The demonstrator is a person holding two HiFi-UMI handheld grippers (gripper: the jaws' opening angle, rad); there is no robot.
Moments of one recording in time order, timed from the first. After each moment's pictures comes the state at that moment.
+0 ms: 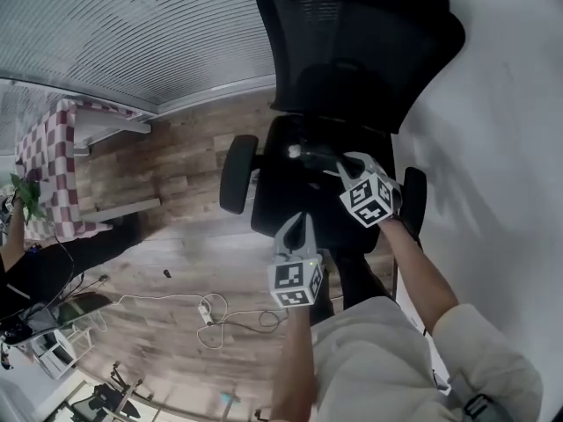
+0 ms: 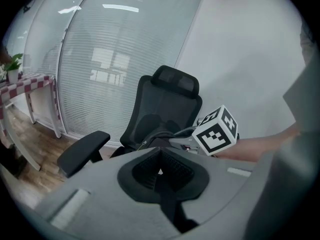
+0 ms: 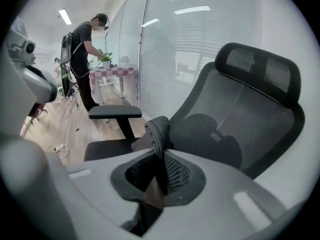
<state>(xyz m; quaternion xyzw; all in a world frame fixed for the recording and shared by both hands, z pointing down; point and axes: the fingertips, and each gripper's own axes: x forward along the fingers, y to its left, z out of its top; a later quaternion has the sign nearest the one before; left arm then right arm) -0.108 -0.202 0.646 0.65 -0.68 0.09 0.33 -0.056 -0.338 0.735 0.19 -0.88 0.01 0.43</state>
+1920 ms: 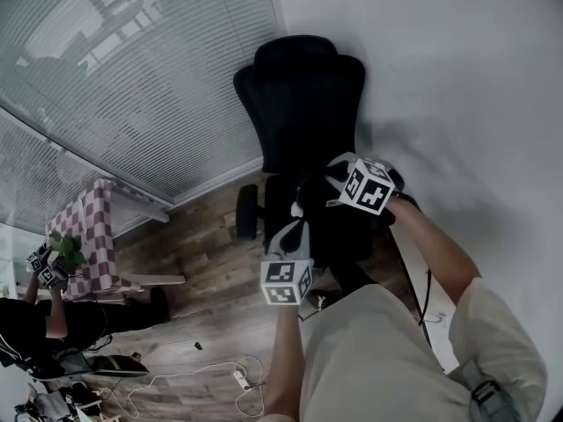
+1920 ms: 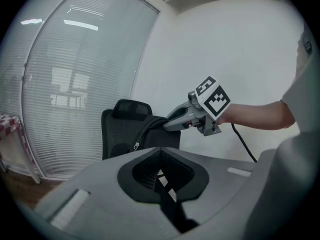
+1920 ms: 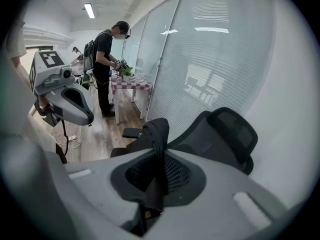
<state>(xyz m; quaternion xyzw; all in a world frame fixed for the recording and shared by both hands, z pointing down) -0.069 -0.102 0.439 0.81 -0.55 0.09 0.19 -0.020 -0.216 0.444 0.15 -0.89 -0.08 0.43</state>
